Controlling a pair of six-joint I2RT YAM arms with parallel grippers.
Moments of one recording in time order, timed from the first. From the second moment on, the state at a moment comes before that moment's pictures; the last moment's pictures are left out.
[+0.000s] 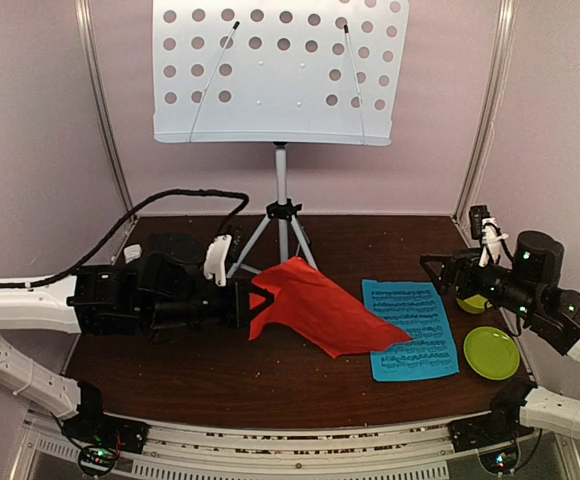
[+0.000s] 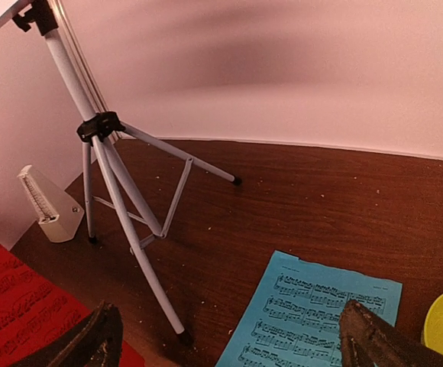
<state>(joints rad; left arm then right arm) -1.22 1.21 0.98 -0.24 -0.23 -0.77 0.54 0.61 0.64 -0.27 0.02 0.26</state>
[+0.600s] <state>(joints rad) -1.29 0.91 0.95 -0.50 -0.56 -1.50 0.79 0.72 0.68 -0.17 0.15 0.20</state>
